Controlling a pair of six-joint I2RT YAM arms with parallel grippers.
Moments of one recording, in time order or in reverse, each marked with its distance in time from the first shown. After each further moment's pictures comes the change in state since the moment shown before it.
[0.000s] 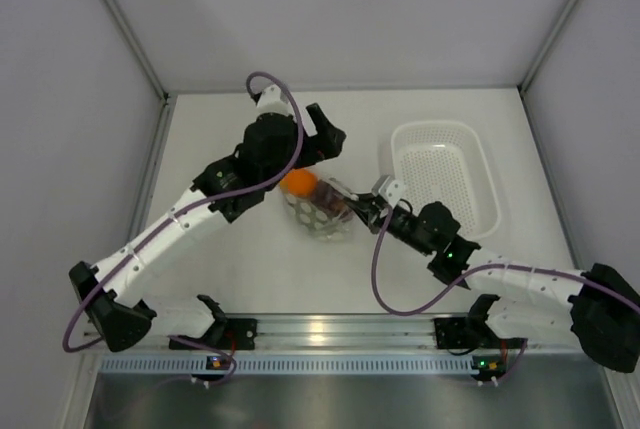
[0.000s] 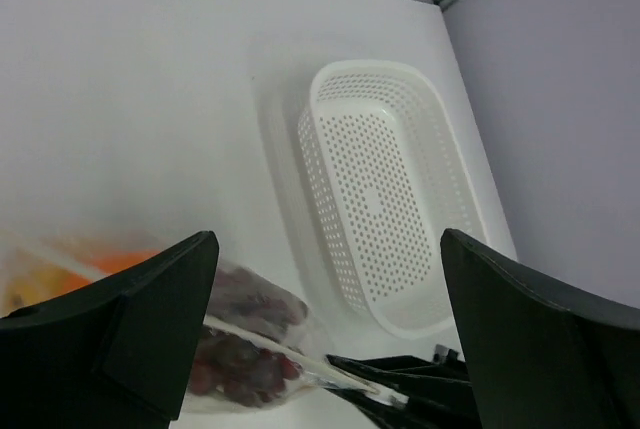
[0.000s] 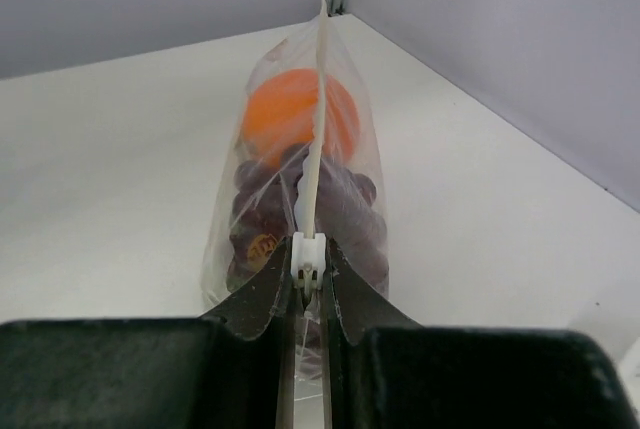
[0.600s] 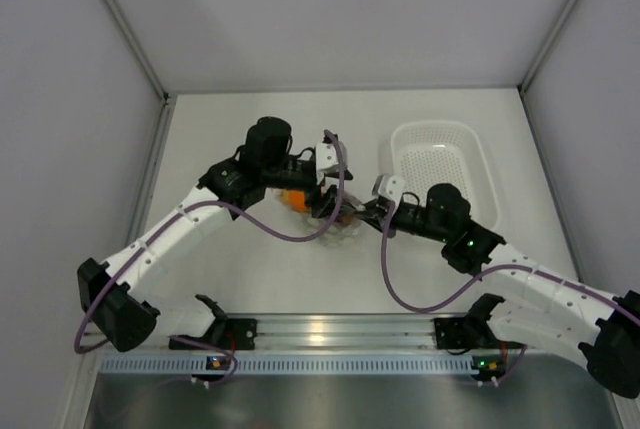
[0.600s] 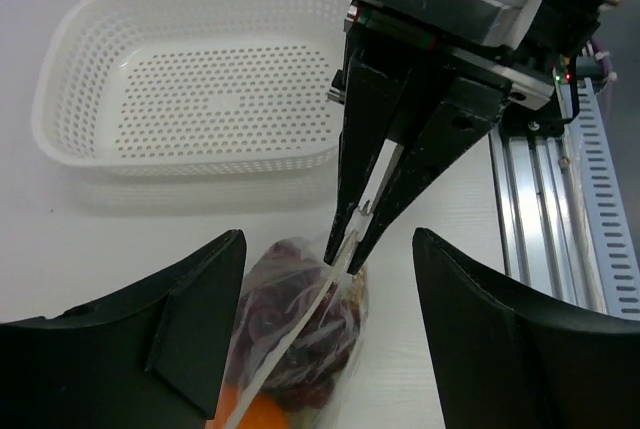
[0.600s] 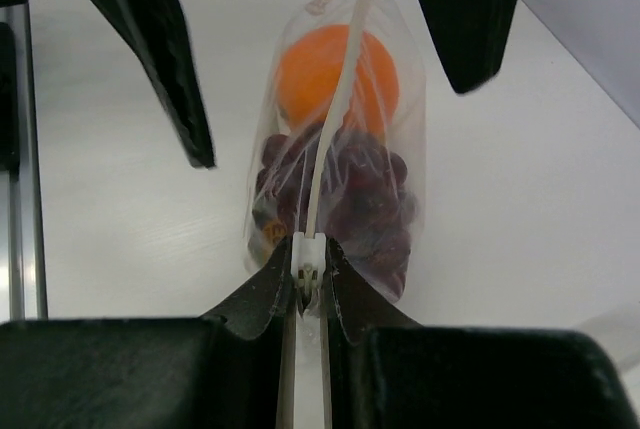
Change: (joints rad) left arm 0.121 -0.028 -0.139 0.071 1.141 1.153; right arm -0.137 -0.153 0.123 -0.501 -0.342 -0.101
